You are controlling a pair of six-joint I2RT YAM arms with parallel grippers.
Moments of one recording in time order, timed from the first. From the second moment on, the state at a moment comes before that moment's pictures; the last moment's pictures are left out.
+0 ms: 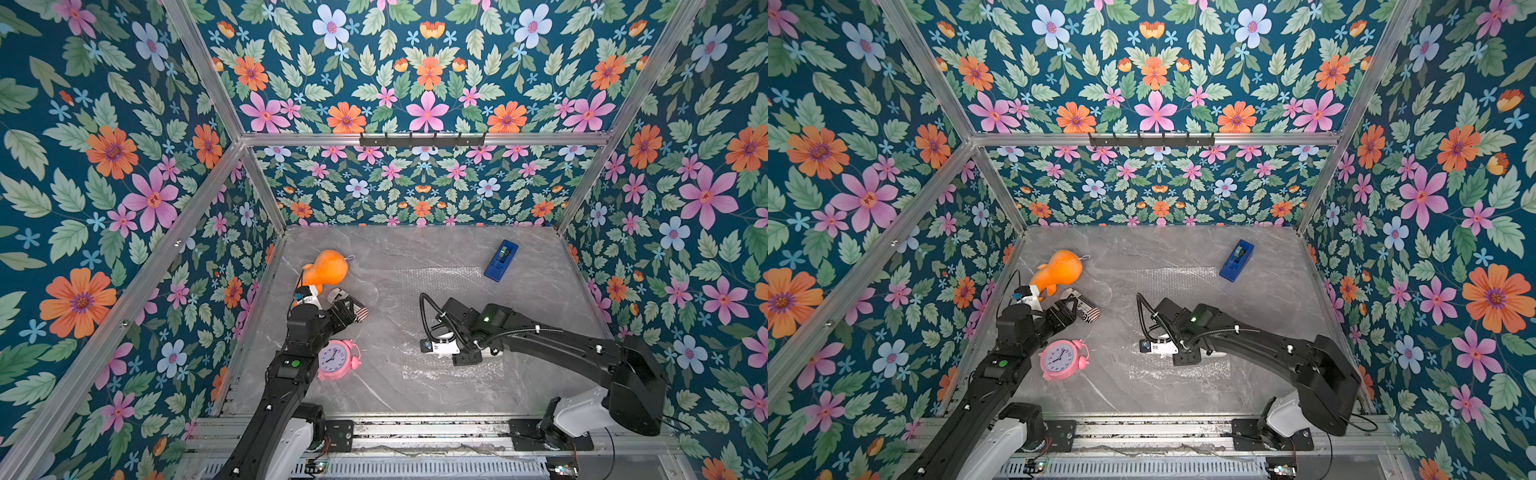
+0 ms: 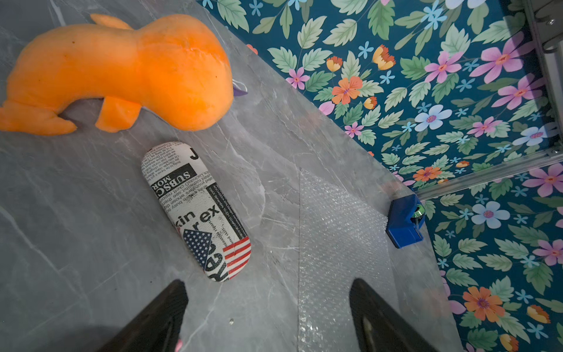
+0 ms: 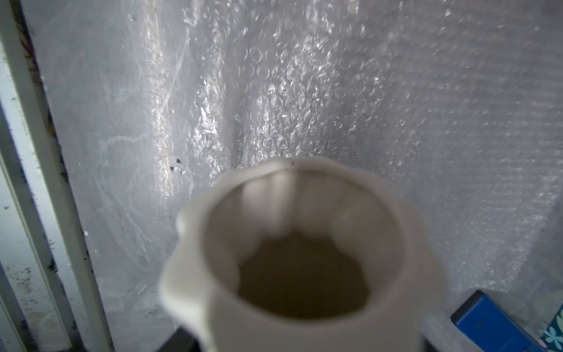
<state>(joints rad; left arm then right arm) -0.19 0.73 0.42 -0.14 0.11 -0.68 0.92 1.51 1.08 -0.91 0.10 -0.75</state>
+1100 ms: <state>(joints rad) -0.23 0.73 0.39 -0.14 0.07 -0.65 0.91 1.84 1.23 -0.87 0.03 -0.86</state>
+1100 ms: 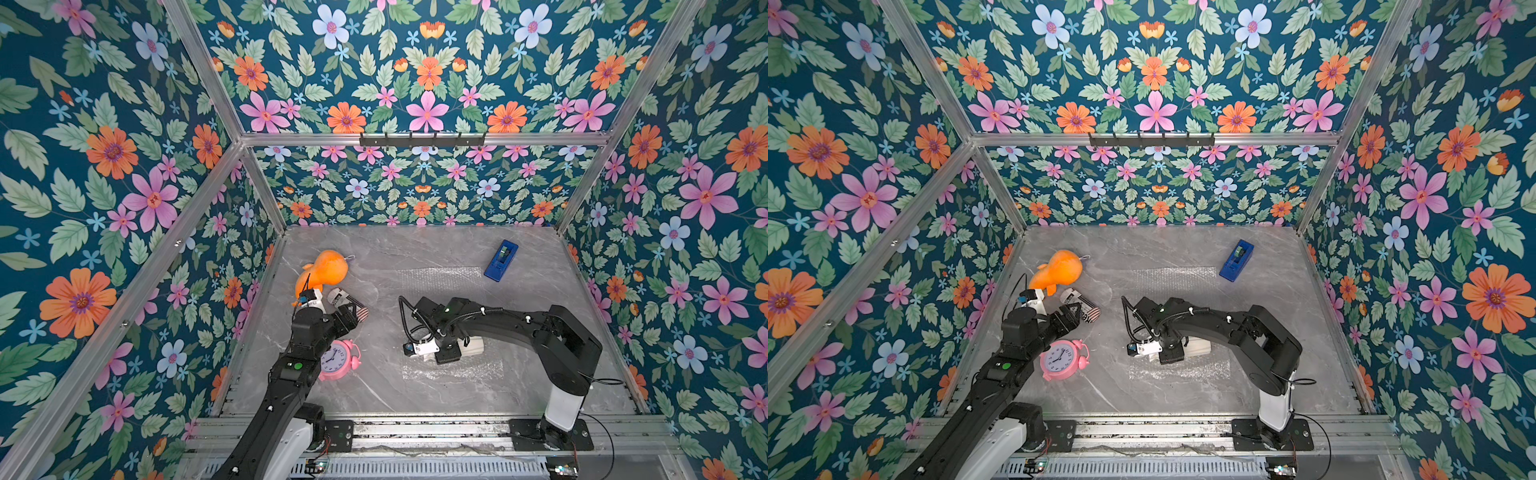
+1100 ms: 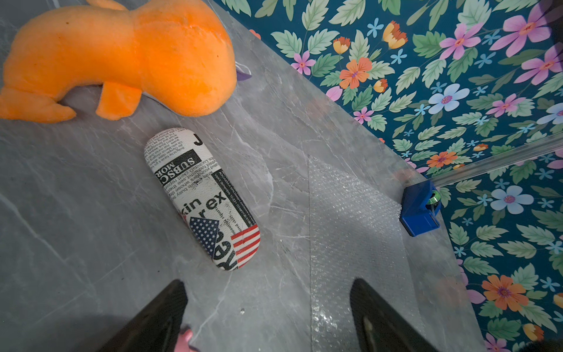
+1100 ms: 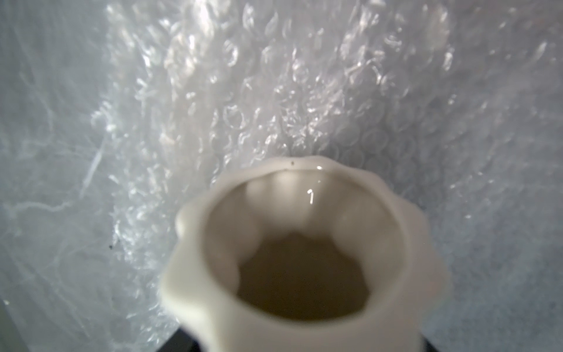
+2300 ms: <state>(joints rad) -0.58 0.83 0.49 -0.11 -0.04 -0.53 0.93 1.24 0.82 -0.56 0.02 -0.80</state>
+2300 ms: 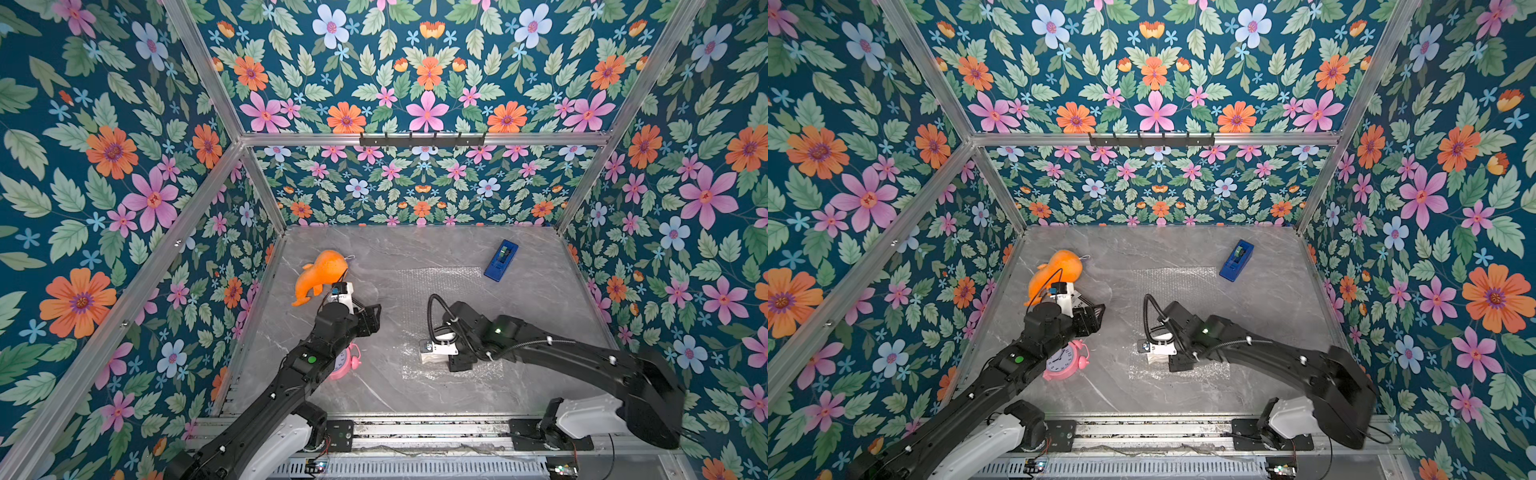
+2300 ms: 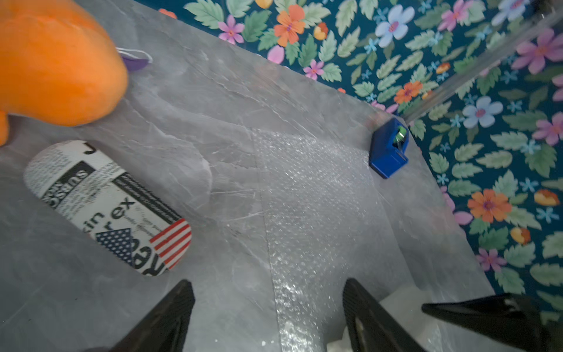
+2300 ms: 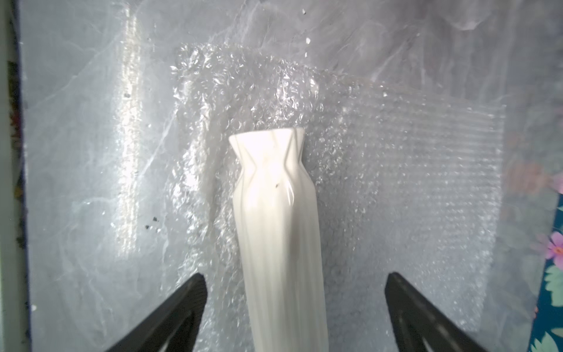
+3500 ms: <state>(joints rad) -0.82 0.79 0.48 -0.02 -0.19 -0.04 1.05 1.16 0.47 -0.54 0.15 -0.78</state>
